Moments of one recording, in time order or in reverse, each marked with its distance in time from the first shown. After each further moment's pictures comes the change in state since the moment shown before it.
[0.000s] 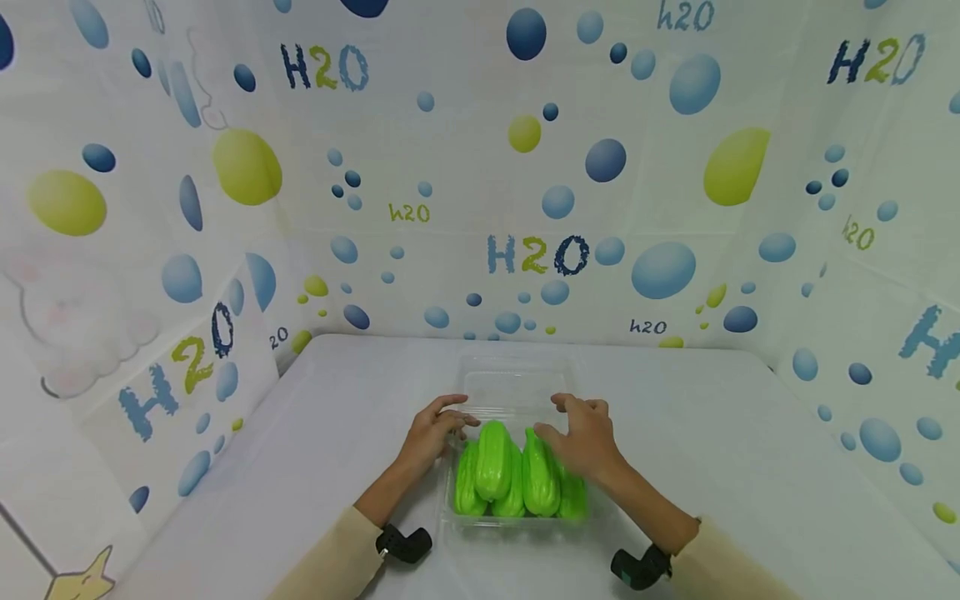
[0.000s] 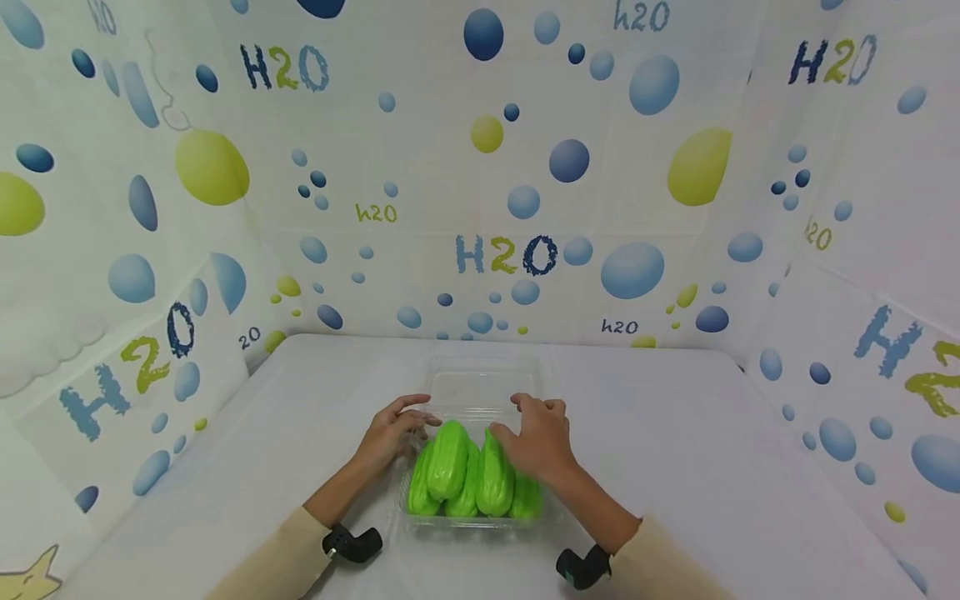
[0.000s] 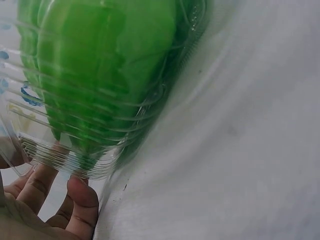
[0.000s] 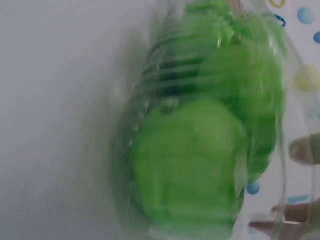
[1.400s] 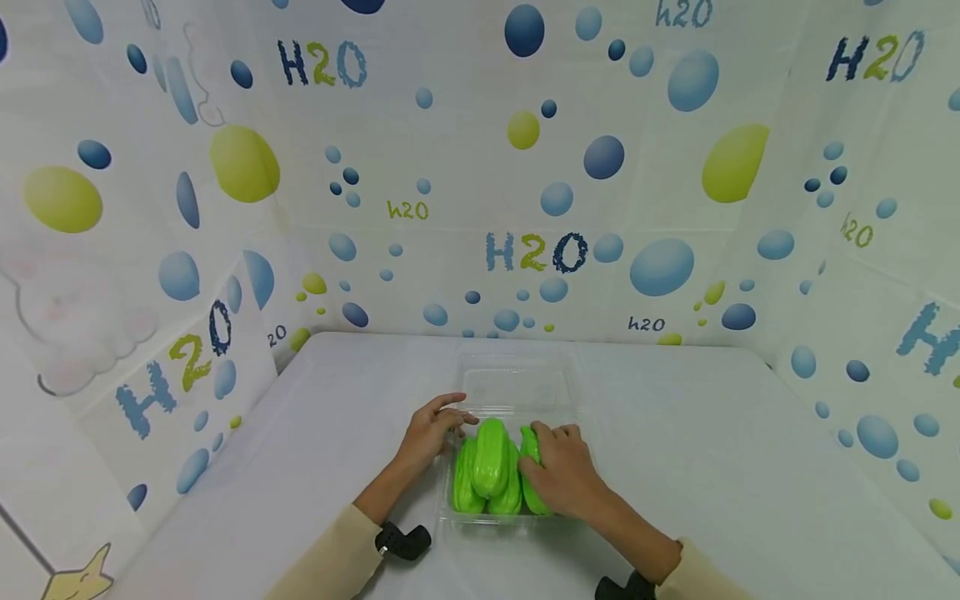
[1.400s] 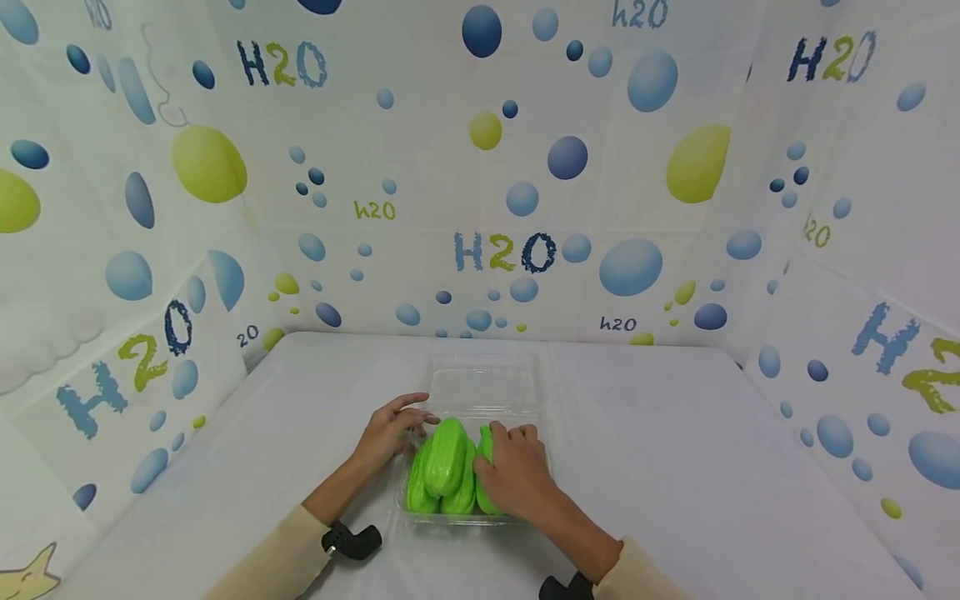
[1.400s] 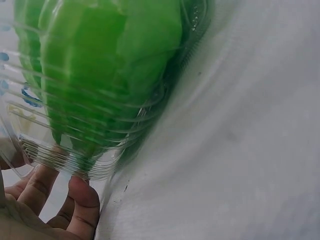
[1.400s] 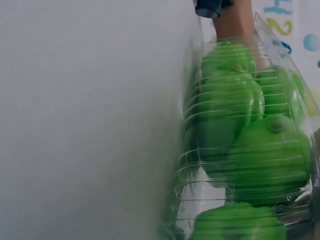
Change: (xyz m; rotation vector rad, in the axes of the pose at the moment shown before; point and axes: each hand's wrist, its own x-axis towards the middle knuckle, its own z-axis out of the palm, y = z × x) left_hand -0.001 0.001 0.001 -0.014 0.006 -0.021; right_hand -0.029 -0.011 0.024 -0.105 -0.109 -0.119
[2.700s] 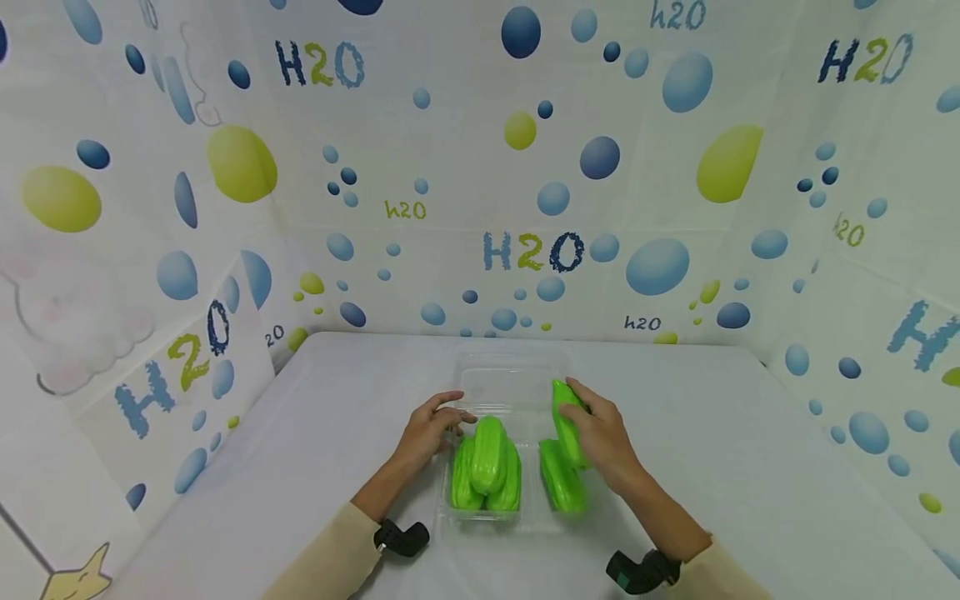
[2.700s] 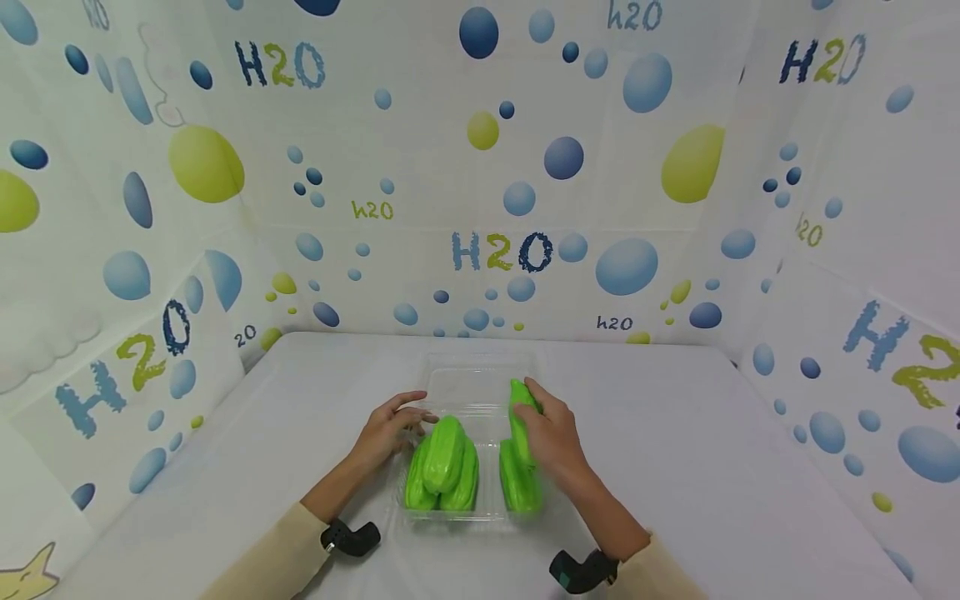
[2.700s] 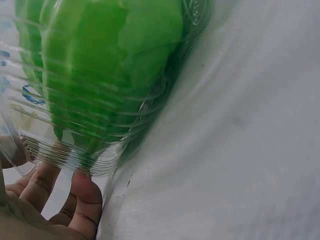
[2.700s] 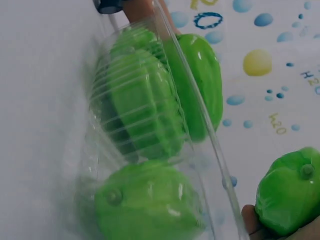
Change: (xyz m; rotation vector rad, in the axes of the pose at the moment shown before) left_hand -0.001 0.001 -0.001 0.017 -0.001 -0.009; right_hand 0.009 0.015 -0.054 0.611 0.085 0.221
